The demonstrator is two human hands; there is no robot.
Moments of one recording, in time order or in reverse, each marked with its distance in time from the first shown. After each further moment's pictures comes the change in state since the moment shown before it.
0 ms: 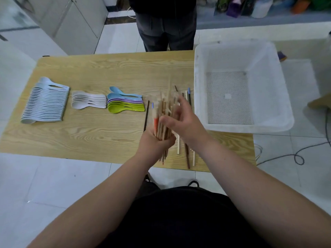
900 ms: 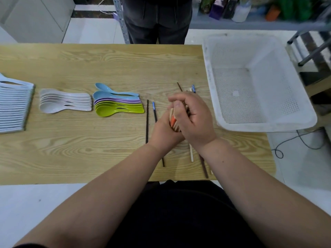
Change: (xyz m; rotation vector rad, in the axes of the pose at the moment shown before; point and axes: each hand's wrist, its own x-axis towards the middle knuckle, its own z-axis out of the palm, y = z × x) left_hand 0.098 -0.054 -0.007 0.150 -0.170 0.323; right_hand 0.057 0.043 0.045 -0.665 0.405 -0.584
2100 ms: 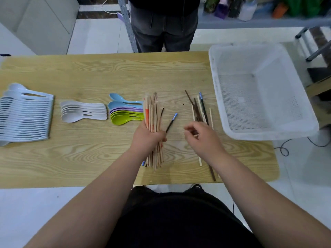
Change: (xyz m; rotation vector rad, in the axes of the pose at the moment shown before) left_hand -0.001 -0.013 -0.090 -0.026 0.105 -0.498; right_hand -0.020 0.023 -0.006 -0.199 -0.361 0.521
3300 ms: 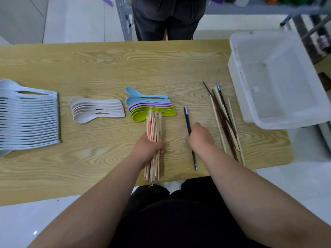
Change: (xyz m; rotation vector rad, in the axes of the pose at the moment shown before) left_hand 0.033 -0.087 -0.084 -0.082 -0.271 -0.274; right_hand 0.048 -0.034 0.126 -0.456 -0.109 0.662
